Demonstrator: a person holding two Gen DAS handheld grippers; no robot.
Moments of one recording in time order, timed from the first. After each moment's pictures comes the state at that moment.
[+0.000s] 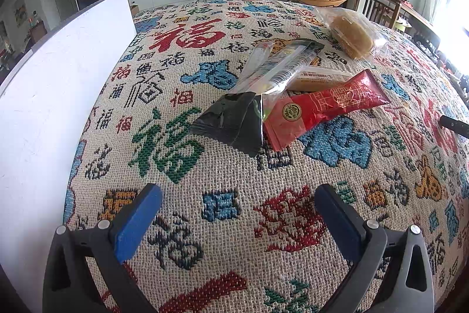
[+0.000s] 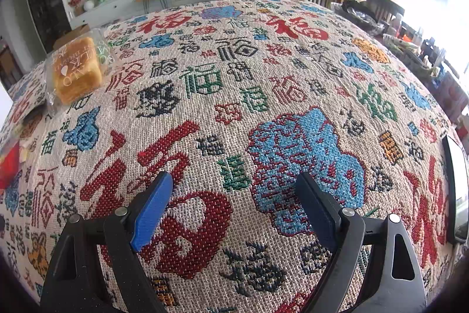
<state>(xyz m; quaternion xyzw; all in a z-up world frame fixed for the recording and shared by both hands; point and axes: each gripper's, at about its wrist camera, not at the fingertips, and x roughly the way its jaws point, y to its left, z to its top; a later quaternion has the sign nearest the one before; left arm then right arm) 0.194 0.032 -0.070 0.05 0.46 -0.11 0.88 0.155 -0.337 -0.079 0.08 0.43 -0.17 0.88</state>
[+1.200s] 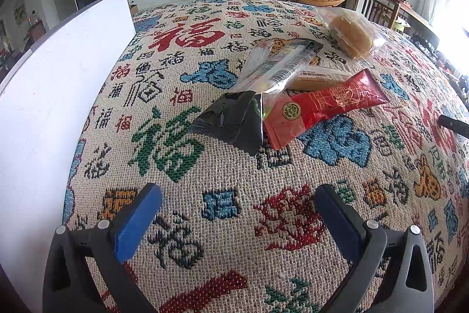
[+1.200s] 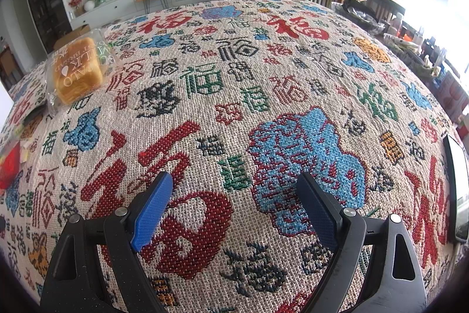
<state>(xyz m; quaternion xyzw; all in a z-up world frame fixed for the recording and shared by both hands) 0.194 0.035 -0.070 0.05 0.46 -0.11 0.88 0.155 -0.336 -0.079 0.08 0.43 -0.17 0.88</state>
